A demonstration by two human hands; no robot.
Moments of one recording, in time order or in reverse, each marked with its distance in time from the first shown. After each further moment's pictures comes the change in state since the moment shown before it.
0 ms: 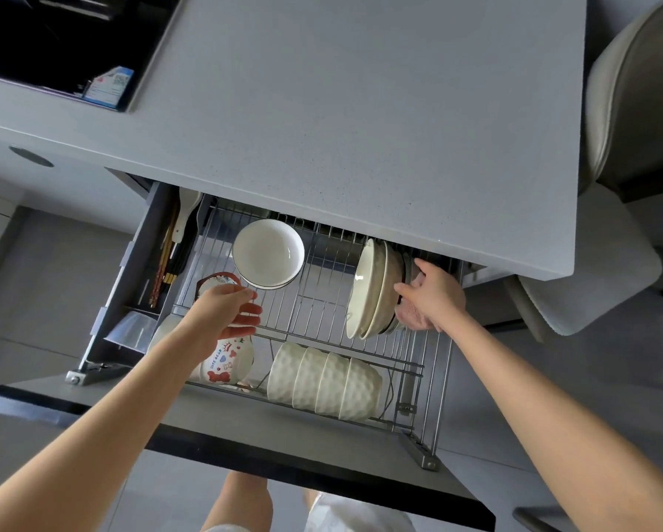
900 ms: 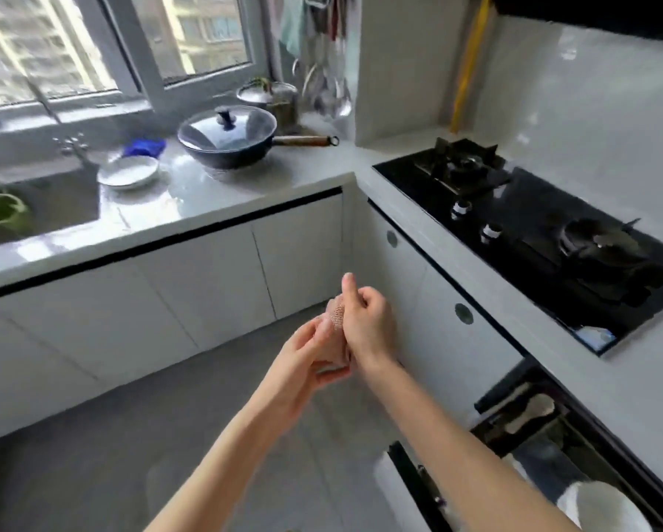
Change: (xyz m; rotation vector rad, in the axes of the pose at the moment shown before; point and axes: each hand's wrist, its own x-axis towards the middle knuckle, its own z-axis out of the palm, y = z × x) left_hand -0.207 -0.154 -0.406 -0.847 0.284 0.721; right_hand -0.352 -0.559 0.255 0.442 -0.263 -0.810
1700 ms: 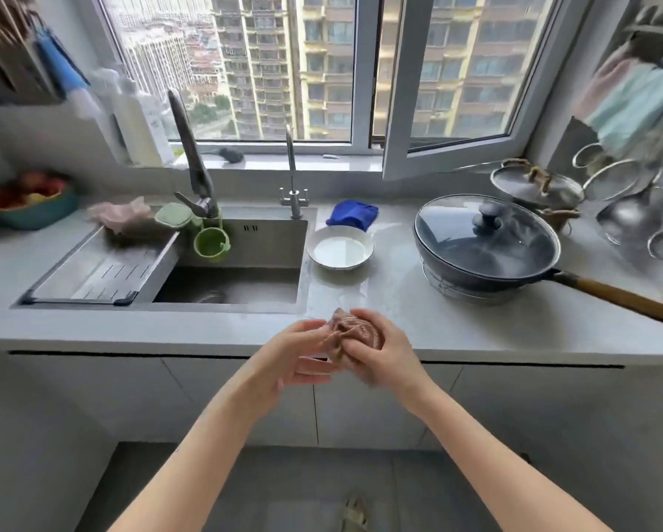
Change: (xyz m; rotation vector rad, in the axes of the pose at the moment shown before) left_hand 0.163 0.208 -0.474 0.016 0.432 -0.063; right_hand 0.202 -0.173 0.456 0.045 -0.867 -0.357
